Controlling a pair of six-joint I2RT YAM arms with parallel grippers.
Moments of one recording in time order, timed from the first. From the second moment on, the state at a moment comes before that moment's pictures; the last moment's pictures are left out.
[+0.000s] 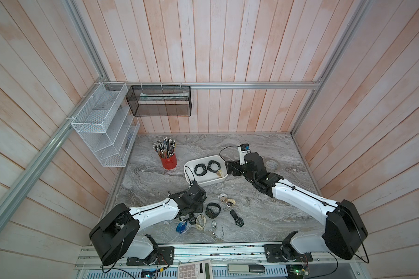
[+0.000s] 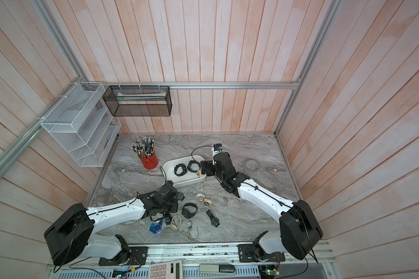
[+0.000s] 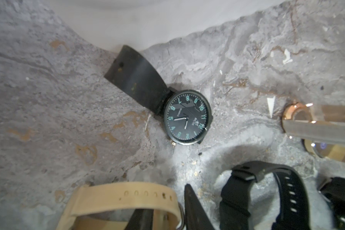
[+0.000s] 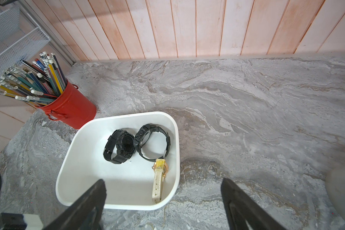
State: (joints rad) left arm -0.80 1.40 0.63 -0.32 -0.11 -0.68; right arm 0.65 1.39 0.92 -0.02 0.16 0.37
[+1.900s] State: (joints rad) left arm -0.58 1.56 1.07 -0.25 -0.14 -0.33; right arm 0.60 1.31 0.84 -0.02 0.17 0.37
